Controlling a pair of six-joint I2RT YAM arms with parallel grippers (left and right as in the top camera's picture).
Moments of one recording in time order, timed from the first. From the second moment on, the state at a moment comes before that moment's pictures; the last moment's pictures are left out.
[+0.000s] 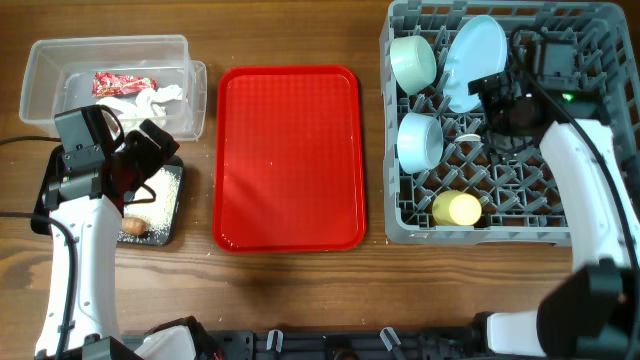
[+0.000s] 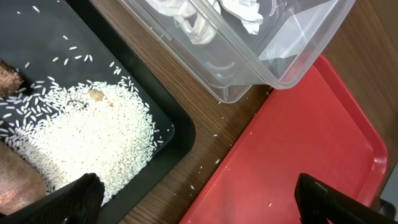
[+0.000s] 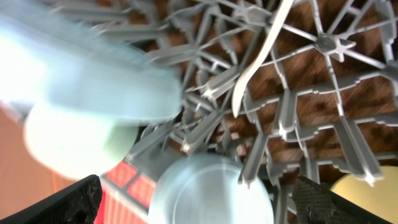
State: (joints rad) left arm 0.28 1.32 0.97 -0.66 0.14 -0.56; right arm -0.08 1.58 1.31 -0.85 -0.14 1.15
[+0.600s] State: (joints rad) left arm 0.28 1.33 0.97 -0.66 0.14 -0.56; right arm 0.23 1.31 1.31 -0.66 -0.30 0.12
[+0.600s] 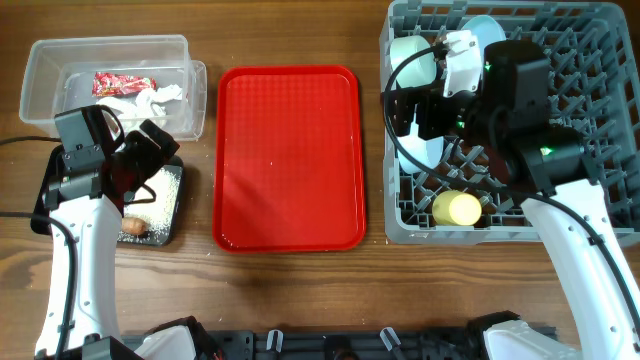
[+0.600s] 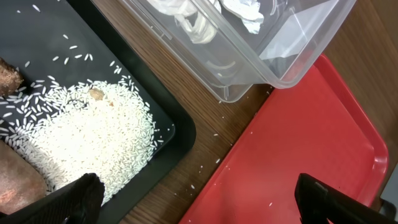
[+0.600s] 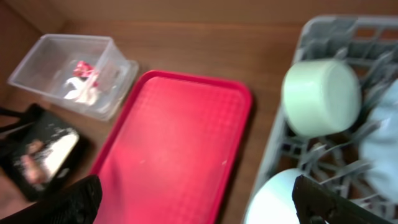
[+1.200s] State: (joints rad) left arm 0.28 1.33 0.97 -0.66 0.14 -0.56; right arm 0.04 0.21 0.20 0.06 -0.19 -0.07
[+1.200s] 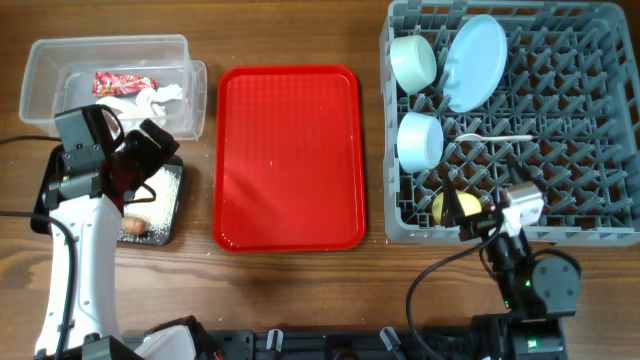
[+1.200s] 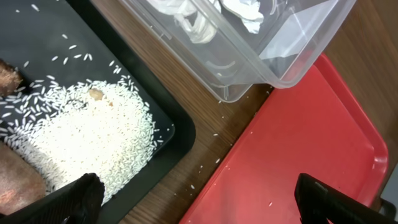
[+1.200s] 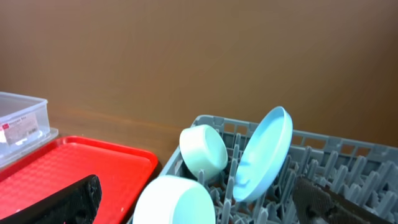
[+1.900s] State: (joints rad) left arm 0.28 1.33 0.97 -0.66 0.14 -0.56; right arm 0.03 0.02 0.01 0.02 -0.25 -0.07
